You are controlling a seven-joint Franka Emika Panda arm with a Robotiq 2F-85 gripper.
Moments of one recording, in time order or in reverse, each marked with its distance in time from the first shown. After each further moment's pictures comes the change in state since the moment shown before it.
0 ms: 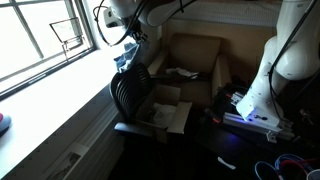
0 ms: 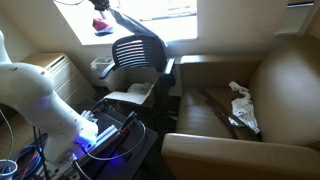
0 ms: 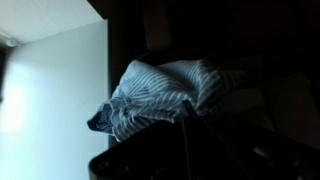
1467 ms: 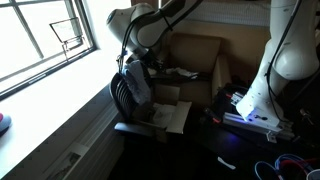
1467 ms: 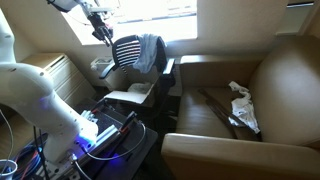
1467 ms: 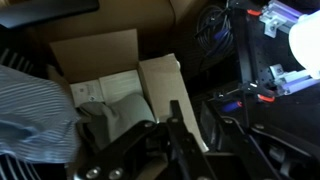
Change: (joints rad) arm -0.033 0.157 0.000 -0.045 0.376 -0.231 -0.114
